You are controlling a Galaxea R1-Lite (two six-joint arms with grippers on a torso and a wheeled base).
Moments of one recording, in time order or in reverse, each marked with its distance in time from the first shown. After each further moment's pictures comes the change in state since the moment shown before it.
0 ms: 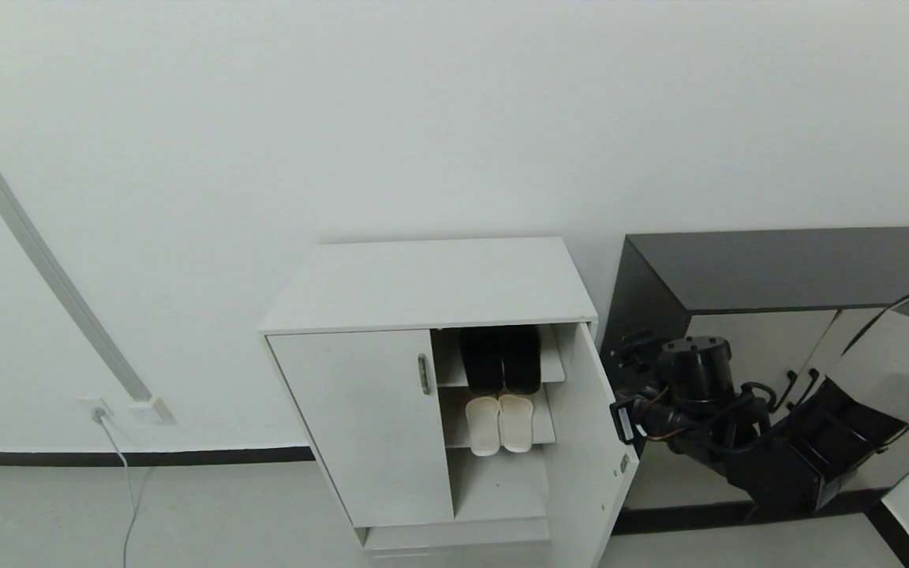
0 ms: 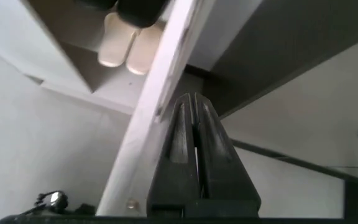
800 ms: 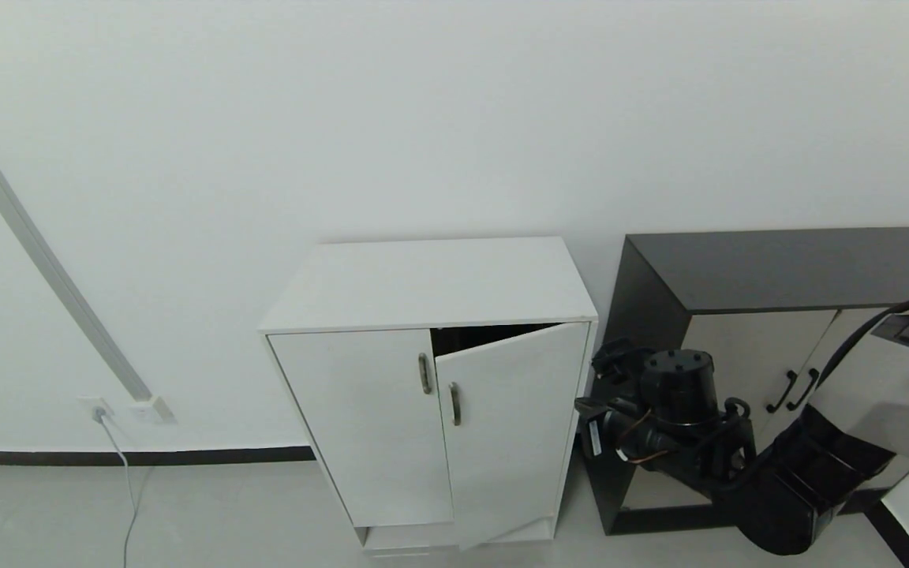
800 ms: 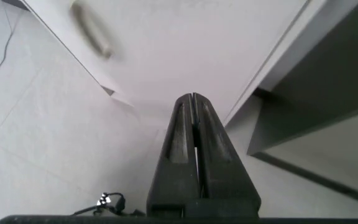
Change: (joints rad) left arm 0.000 0.000 0.000 0.000 0.000 0.000; right arm 0.094 0.000 0.056 -0.144 0.110 0.107
